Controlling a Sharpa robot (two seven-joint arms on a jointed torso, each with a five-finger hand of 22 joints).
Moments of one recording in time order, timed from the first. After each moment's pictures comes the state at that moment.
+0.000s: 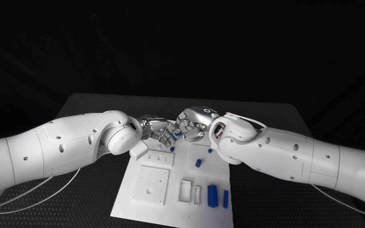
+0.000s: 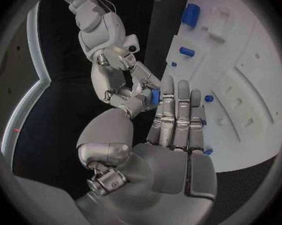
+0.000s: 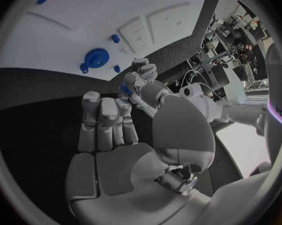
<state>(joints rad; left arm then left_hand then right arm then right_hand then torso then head) 1.34 -0.68 -0.23 1.39 -0.30 -0.06 -0.23 0.84 0.11 0.67 -0.23 0.09 0.97 0.14 0.41 0.49 1.28 0.02 0.34 0.32 0.95 0.04 0.78 0.60 0.01 0.67 -0.05 0.55 1.31 1.13 -0.56 -0.03 1.41 -1.55 -0.34 -0.17 1.09 -0.18 0.83 -0.25 0.13 1.04 0.06 0.35 0.43 1.10 -0.02 1.24 1.02 1.31 -0.12 1.21 1.09 0.24 1.08 -0.04 1.11 1.22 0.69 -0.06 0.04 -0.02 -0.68</state>
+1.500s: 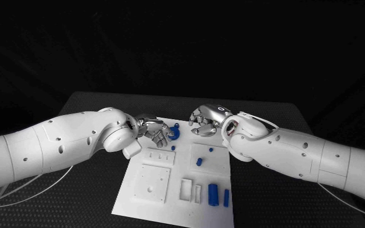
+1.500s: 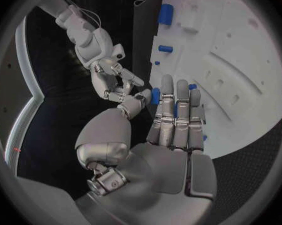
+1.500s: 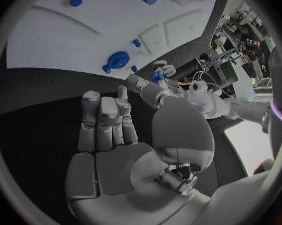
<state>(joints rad) 1.34 -0.69 -0.23 1.36 -0.48 0.00 -0.28 0.82 0.08 0.79 -0.24 0.07 0.97 0.14 0.43 0.56 1.31 0.01 0.38 0.34 0.97 0.02 0.83 0.60 0.01 0.69 -0.07 0.58 1.31 1.12 -0.61 -0.03 1.35 -1.50 -0.38 -0.16 1.06 -0.21 0.73 -0.24 0.19 1.01 0.09 0.33 0.42 1.08 -0.01 1.22 1.02 1.30 -0.12 1.20 1.09 0.24 1.08 -0.04 1.10 1.20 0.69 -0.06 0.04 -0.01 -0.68</state>
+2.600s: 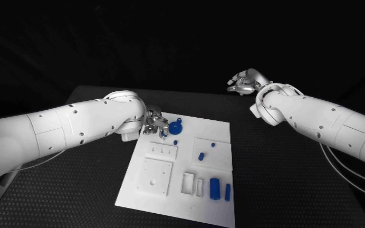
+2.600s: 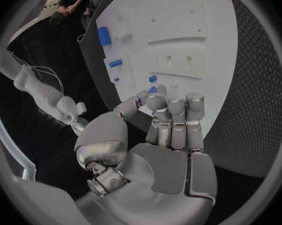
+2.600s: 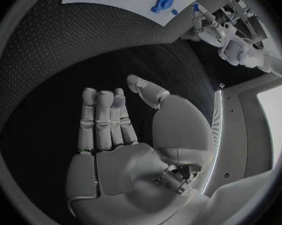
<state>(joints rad) 1.38 -0.58 -0.24 1.27 -0.97 0.18 -0.48 0.72 0.08 0.81 -0.29 0.34 1.01 0.11 0.41 0.80 1.38 -0.07 0.97 0.84 1.12 -0.12 1.32 0.75 0.05 0.98 -0.15 1.13 1.31 1.22 -0.63 0.00 1.01 -0.95 -0.45 -0.01 1.05 -0.20 0.75 -0.23 0.18 0.93 0.15 0.30 0.41 0.93 0.04 1.01 0.86 1.12 -0.05 0.91 0.93 0.25 0.86 0.07 0.89 1.11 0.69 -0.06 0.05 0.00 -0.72</state>
